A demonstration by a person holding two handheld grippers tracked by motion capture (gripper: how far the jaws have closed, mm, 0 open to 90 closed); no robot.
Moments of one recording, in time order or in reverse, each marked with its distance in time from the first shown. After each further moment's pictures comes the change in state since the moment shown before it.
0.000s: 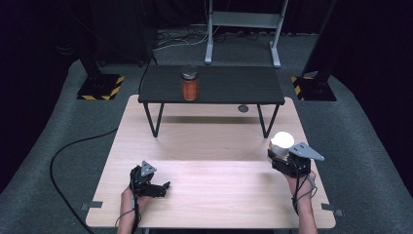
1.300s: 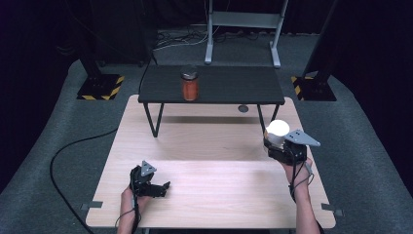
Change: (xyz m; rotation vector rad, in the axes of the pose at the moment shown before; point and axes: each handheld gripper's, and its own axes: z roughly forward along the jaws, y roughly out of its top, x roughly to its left) left arm 0.000 0.000 0.000 0.000 0.000 -0.001; right arm -0.004 0.034 0.018 -0.016 0.030 -0.028
